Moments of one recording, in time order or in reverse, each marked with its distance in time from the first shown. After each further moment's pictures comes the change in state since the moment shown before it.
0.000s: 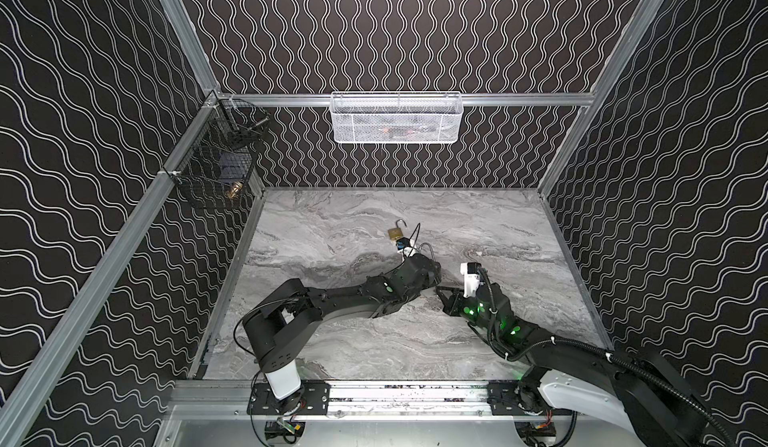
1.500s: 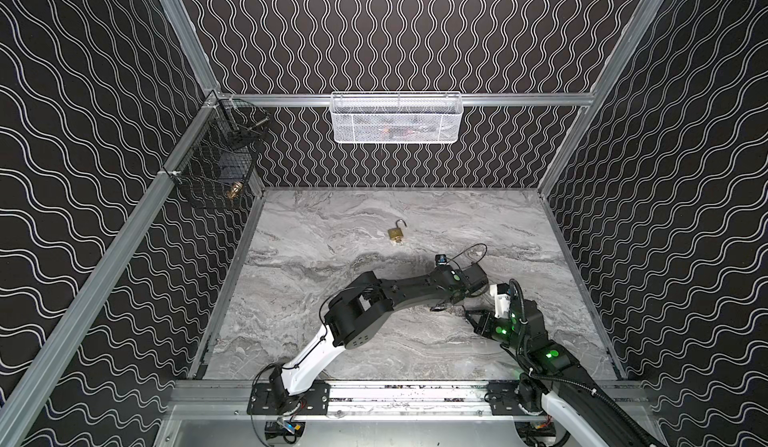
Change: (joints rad) left arm -0.113 0.547 0.745 -0.929 -0.055 -0.043; right arm -0.328 -0.564 -0.161 -0.606 -0.314 -0.048
